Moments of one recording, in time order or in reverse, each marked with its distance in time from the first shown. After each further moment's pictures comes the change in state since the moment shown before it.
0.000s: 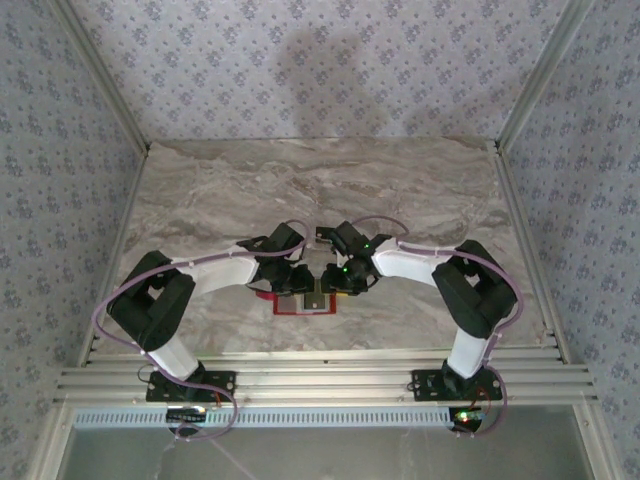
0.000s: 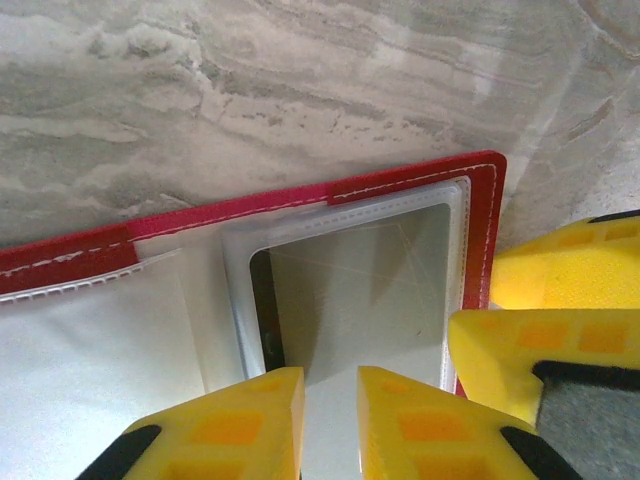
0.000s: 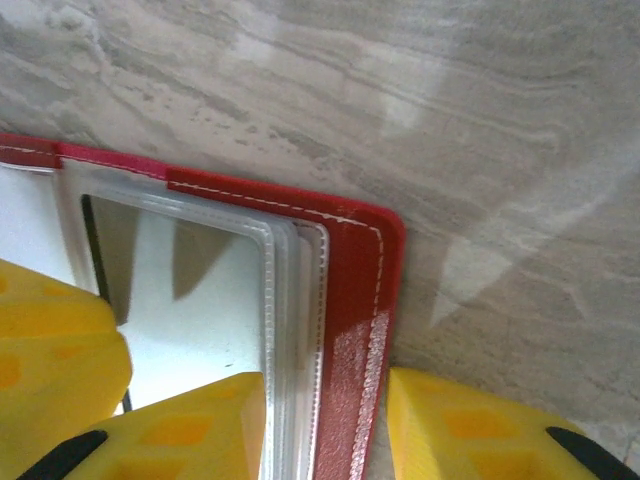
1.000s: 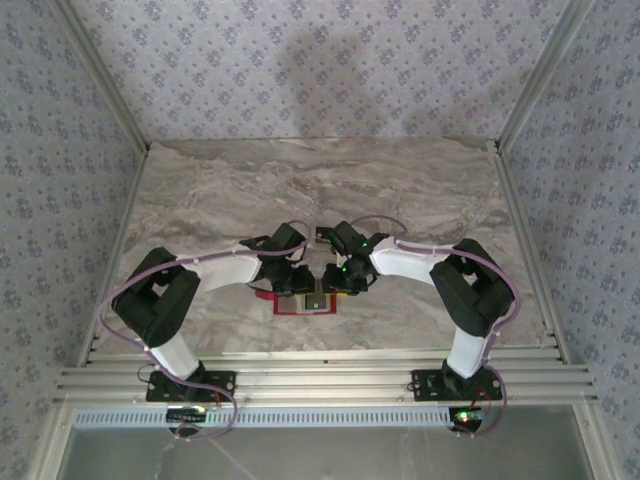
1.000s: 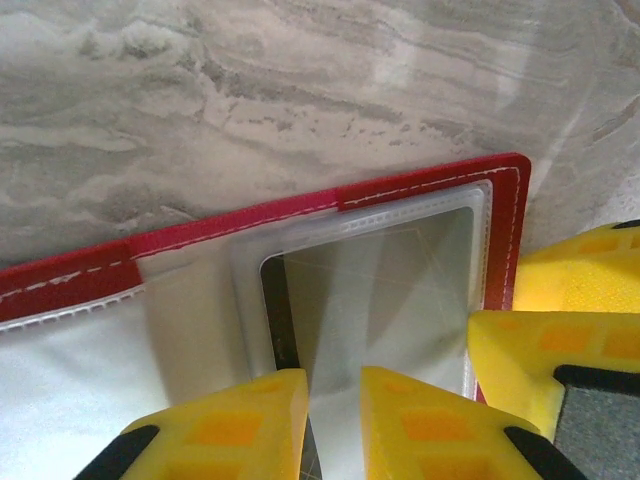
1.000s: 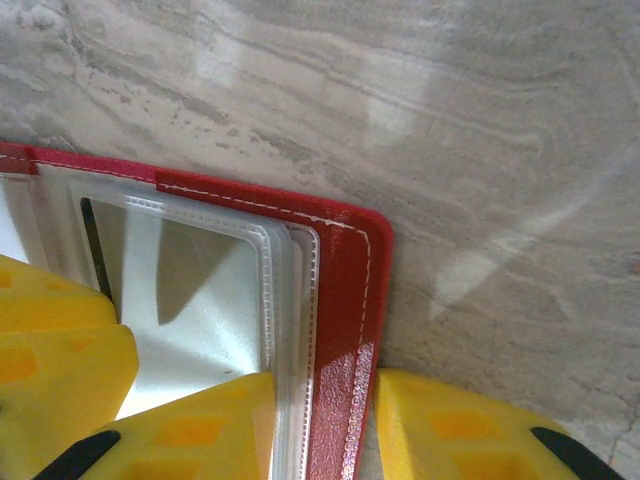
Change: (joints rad) left arm 0.003 0.034 0.014 -0.004 0.004 0.012; right arm 0.004 0.014 0.022 -0.031 0.020 -0.002
